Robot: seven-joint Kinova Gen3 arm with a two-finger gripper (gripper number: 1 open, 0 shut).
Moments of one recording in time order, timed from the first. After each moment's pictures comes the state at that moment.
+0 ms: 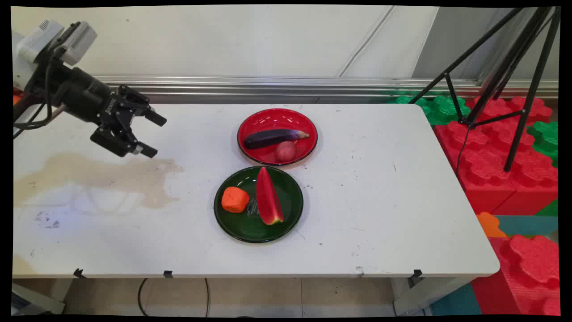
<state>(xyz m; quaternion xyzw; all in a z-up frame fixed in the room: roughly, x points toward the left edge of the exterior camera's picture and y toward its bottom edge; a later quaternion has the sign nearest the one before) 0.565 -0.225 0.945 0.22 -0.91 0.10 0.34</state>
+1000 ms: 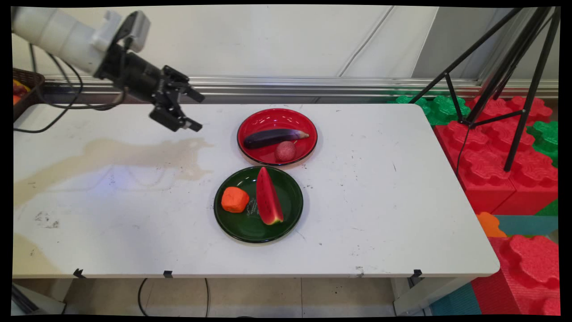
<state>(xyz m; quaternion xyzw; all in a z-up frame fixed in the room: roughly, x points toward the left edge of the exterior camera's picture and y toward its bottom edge) 0.535 -0.309 0.930 0.21 -0.91 0.15 0.33</state>
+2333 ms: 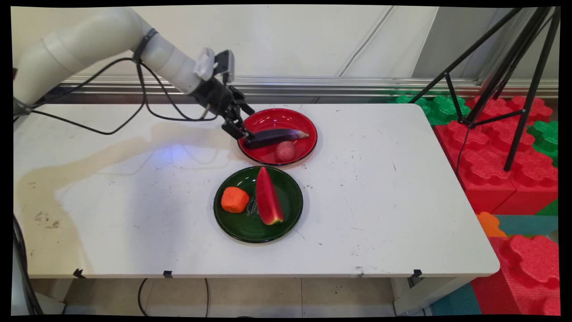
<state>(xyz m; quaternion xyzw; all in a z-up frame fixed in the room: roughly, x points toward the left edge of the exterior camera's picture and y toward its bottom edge) 0.464 -0.447 0.827 0.20 -0.92 0.15 0.29</state>
